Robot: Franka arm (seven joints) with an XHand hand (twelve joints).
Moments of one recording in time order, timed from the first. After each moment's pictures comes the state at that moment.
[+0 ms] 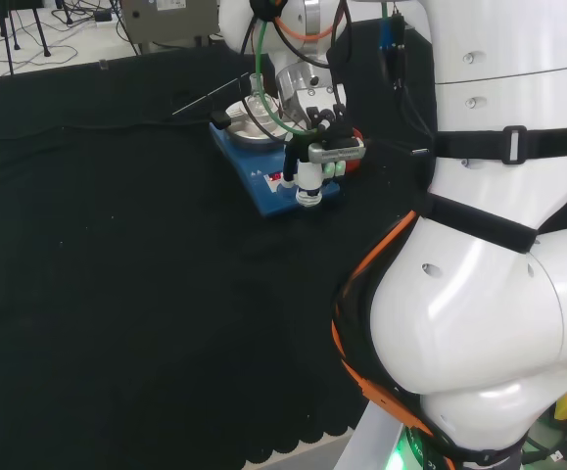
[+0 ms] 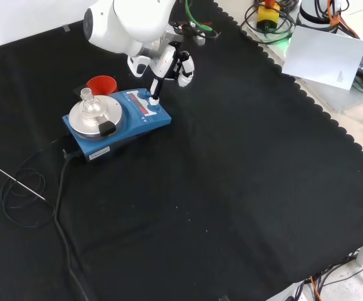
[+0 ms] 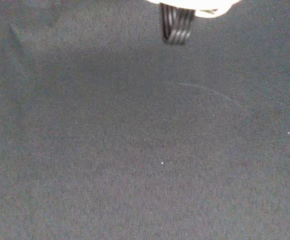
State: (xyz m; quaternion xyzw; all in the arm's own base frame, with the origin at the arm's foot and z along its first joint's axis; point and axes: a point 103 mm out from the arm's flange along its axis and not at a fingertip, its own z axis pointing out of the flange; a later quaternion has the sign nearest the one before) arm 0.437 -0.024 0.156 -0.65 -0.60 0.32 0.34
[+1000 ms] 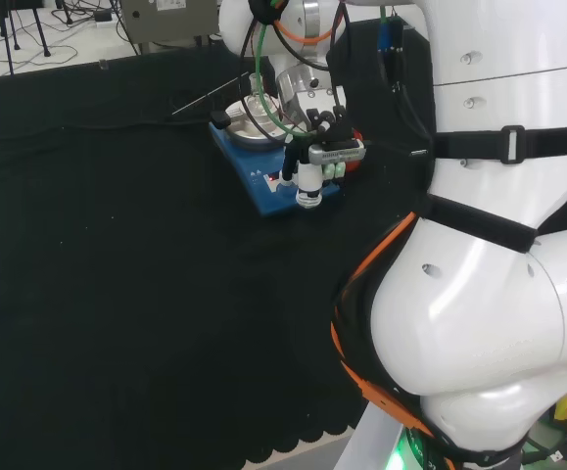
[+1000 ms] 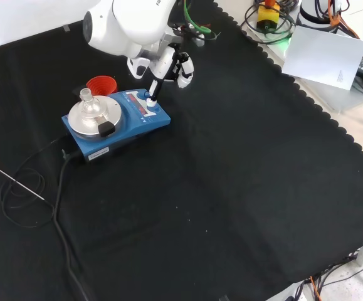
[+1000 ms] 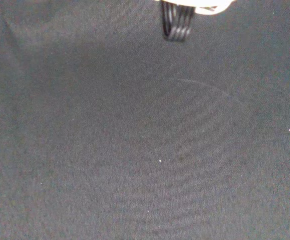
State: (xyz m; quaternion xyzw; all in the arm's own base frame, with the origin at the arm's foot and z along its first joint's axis) arm 0.438 -0.025 0.150 -0.64 -0.60 0.32 0.35
